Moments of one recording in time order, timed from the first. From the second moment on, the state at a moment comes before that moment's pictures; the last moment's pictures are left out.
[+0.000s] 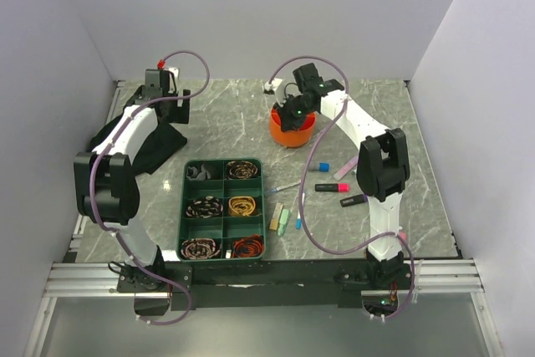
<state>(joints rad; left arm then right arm) -0.07 1.75 1.43 -0.46 -0.18 0.04 0.40 2.09 1.86 -0.79 -0.46 -0.54</state>
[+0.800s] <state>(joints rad) -0.08 1.72 1.43 -0.43 -0.13 0.02 0.39 1.66 1.76 -0.89 -0.45 -0.61</state>
